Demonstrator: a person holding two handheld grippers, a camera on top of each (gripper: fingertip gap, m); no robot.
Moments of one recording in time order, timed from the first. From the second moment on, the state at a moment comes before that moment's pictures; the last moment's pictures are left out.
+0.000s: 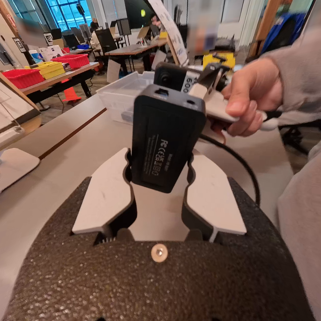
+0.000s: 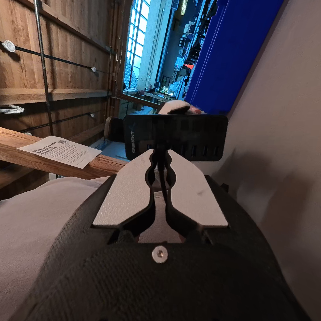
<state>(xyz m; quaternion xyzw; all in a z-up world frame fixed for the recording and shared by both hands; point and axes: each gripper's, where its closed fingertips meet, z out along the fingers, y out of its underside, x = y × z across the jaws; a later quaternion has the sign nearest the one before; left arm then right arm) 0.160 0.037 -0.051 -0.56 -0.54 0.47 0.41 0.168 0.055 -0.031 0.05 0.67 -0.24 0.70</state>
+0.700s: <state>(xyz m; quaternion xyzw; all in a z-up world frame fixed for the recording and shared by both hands) 0.164 0.037 -0.065 -0.58 -0.54 0.45 0.42 0.176 0.055 -0.044 0.13 0.65 -0.23 0.72</state>
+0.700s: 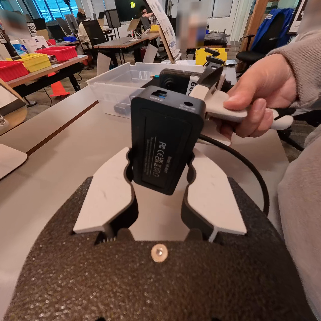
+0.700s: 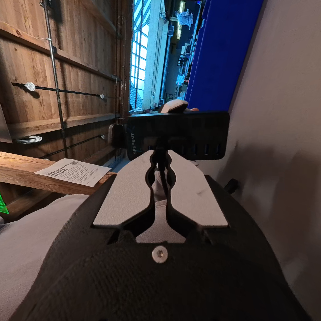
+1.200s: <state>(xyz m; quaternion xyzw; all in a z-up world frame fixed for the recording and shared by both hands) 0.165 0.044 -0.068 -0.57 -0.54 0.45 0.44 0.171 0.064 -0.048 0.09 0.68 -0.24 0.69</state>
